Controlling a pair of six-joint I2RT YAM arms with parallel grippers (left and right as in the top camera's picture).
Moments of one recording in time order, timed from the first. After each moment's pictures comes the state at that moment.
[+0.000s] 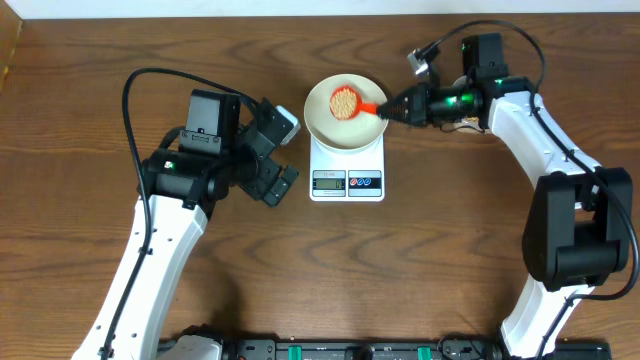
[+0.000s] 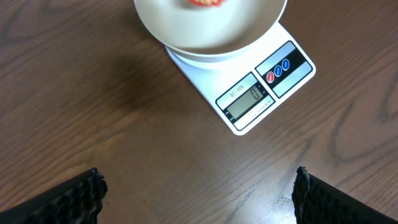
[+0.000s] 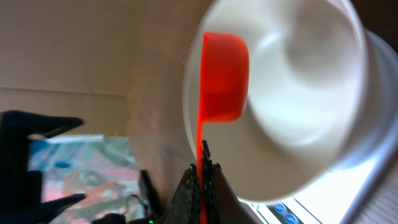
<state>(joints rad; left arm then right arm) -0.22 1.32 1.21 -0.91 0.25 0.45 0.13 1.99 1.48 -0.57 -1.06 0.21</state>
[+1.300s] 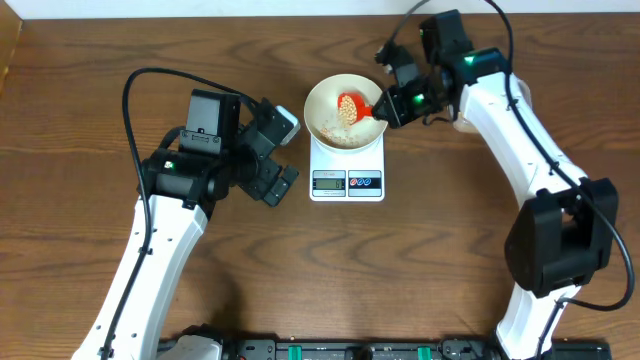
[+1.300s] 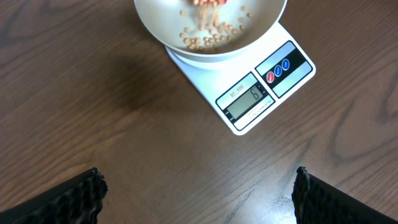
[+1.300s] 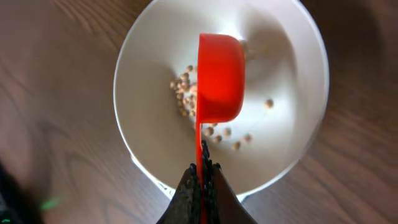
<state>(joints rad) -0.22 1.32 1.21 -0.91 0.25 0.45 0.30 1.99 1.77 -0.92 -0.49 -0.14</state>
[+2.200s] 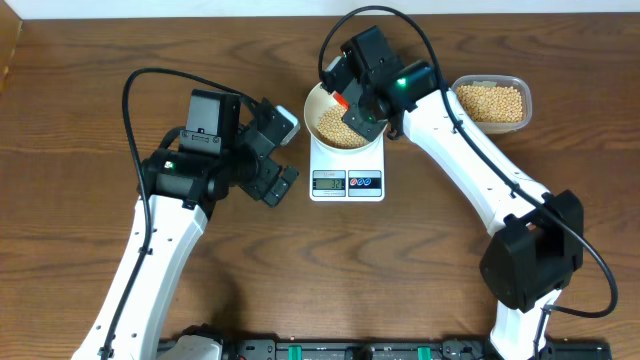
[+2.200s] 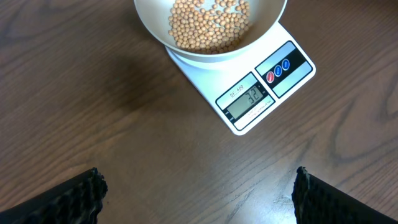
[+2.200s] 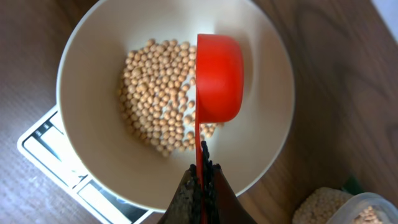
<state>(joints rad) -0.22 1.32 1.21 -0.91 0.25 0.45 0.54 1.99 1.82 -0.93 0.07 -0.38</state>
